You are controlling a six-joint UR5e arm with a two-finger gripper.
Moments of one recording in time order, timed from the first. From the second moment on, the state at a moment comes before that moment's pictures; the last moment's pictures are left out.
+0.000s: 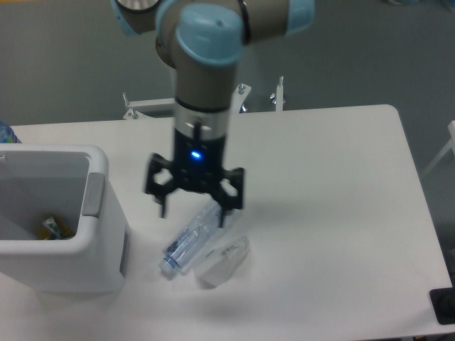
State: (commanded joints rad) arm 2.39 -1.88 -1.48 -1.01 1.41 0.52
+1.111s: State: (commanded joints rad) arm 2.50 -1.98 -1.49 -1.02 1.54 0.94
